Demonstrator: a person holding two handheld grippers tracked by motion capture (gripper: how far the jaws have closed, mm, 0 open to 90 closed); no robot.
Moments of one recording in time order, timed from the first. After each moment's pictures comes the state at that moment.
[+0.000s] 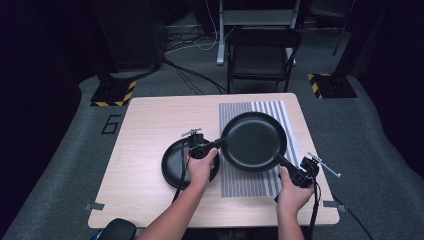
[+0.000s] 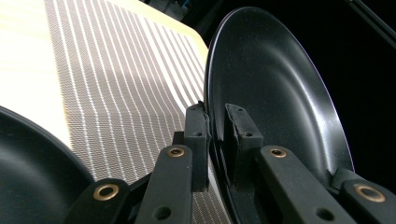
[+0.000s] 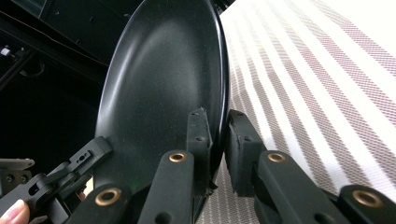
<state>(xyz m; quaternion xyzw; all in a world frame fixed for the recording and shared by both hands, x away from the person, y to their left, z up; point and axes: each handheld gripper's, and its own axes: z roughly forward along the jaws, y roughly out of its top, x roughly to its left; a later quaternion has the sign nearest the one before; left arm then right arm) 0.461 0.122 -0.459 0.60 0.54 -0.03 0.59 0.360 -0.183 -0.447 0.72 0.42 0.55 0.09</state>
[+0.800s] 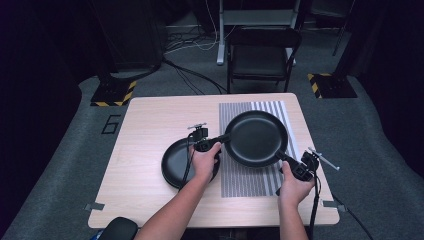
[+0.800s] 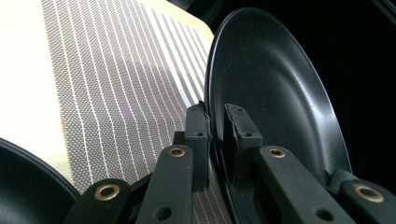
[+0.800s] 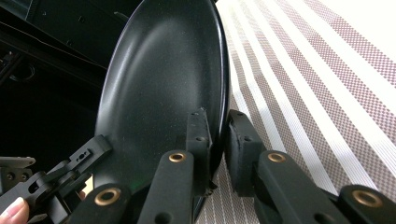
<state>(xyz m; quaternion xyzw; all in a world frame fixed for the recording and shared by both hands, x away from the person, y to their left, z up) 0.494 0.114 -0.467 0.60 0.56 -0.04 0.57 0.388 -0.194 -0.459 0.73 0.41 0.54 0.08</state>
